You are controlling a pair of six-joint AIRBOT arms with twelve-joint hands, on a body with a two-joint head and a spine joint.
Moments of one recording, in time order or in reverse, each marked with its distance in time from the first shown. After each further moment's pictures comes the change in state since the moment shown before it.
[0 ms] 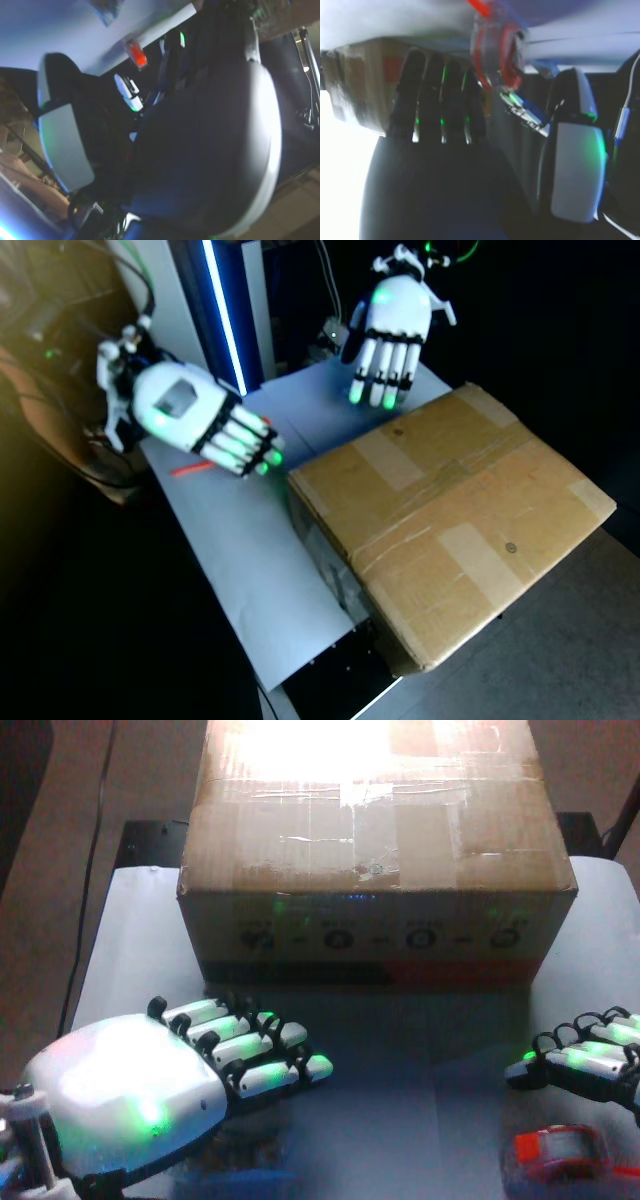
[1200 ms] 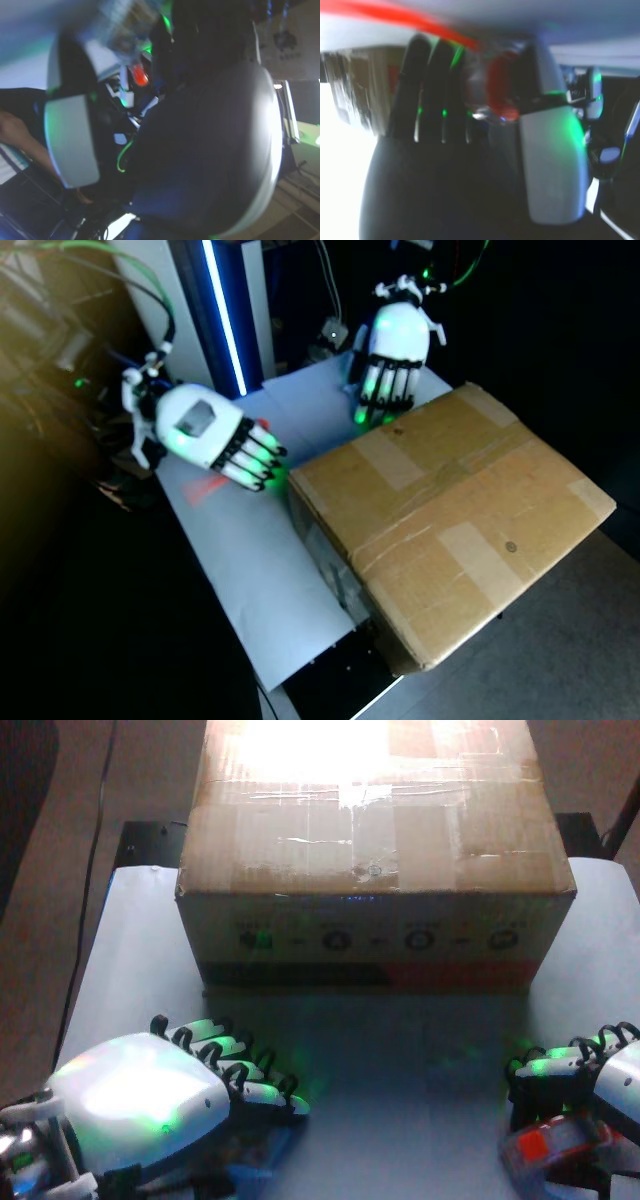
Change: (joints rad) left arm 0.077 -0.111 0.087 -0.101 0.070 -0.014; right arm -0.002 -0.129 0.085 0.034 -0.062 -0.056
